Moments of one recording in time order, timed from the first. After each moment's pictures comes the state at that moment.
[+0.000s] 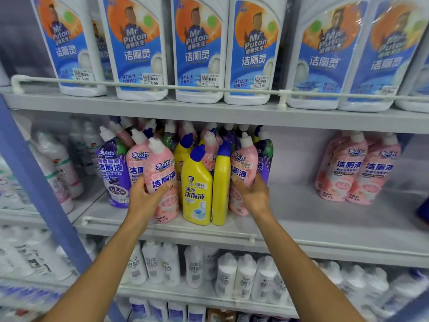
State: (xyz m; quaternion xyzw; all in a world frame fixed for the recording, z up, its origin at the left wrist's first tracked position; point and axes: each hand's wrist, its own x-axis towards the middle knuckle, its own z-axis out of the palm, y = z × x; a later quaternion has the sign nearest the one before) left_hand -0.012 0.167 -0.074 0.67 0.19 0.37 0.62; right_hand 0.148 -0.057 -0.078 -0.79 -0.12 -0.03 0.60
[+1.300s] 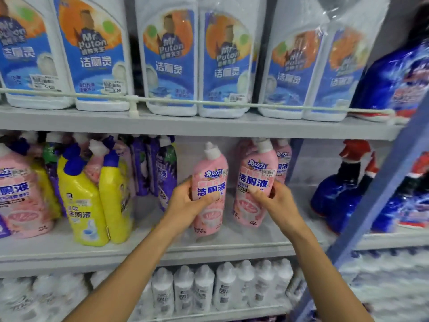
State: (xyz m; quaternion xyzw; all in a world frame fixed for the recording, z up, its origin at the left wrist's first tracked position) left_hand 0.119 -0.122 -0.038 0.69 0.00 0.17 0.70; right_hand 0.195 -0.355 -0.031 -0.74 -0.21 -0.04 0.64
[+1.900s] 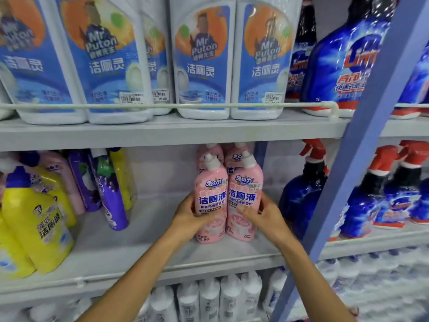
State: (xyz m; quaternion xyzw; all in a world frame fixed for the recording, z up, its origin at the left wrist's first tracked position) left_hand 0.229 -0.241 -0.091 0.74 0.03 0.12 0.66; right_hand 0.278 -0.465 -0.080 -0.78 -0.18 -0.02 0.60
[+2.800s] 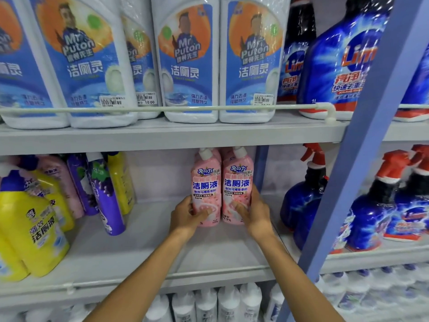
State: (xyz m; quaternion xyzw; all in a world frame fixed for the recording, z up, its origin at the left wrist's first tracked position) left_hand 0.275 -0.237 -0.116 0.80 0.15 0.18 0.56; right_hand 0.328 -0.438 -0.088 -0.83 -0.13 -0.05 0.54
